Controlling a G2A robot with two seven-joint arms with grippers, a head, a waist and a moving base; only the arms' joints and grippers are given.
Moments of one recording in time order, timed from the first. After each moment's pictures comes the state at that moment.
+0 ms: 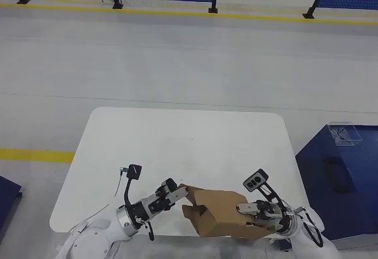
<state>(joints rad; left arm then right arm) 1.46 -1.13 -1.20 -1.94 0.00 -0.27 -0.52 -1.49 -1.10 1.42 -1.67 1.05 0.03 1.44</state>
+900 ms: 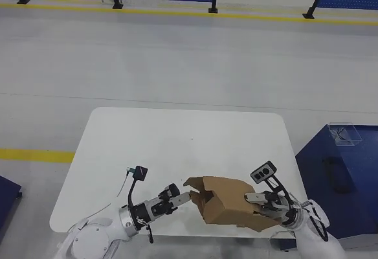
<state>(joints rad) 1.44 -1.13 -1.19 -1.93 -0.02 -0.25 -0.63 -1.46 -1.10 1.45 -1.65 1.08 0.02 1.41</state>
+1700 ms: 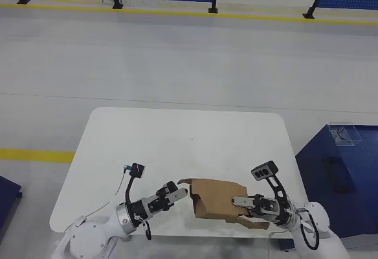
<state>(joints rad) 1.44 -1.12 -1.23 -1.92 -0.11 -0.26 -0.64 -1.46 -1.10 1.45 -1.67 0.86 -0.25 1.35</state>
